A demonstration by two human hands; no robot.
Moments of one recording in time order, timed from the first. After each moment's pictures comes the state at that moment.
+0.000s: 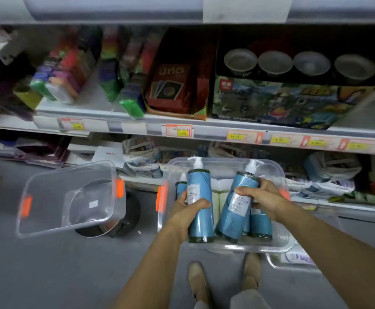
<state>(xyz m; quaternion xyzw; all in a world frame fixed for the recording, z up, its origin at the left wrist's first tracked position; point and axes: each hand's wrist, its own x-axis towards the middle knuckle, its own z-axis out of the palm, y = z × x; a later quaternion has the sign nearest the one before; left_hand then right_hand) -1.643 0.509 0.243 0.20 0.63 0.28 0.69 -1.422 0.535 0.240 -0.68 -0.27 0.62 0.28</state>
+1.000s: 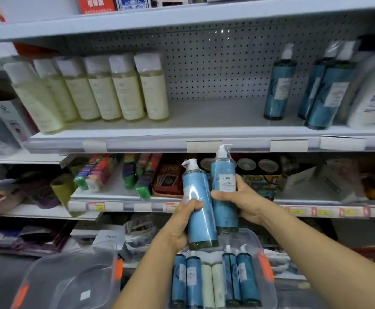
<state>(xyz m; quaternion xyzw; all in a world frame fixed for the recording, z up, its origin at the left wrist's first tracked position) -1.626 0.513 0.472 0.30 0.42 0.39 0.76 -1.450 0.528 0.495 -0.51 -0.39 0.61 0.47</state>
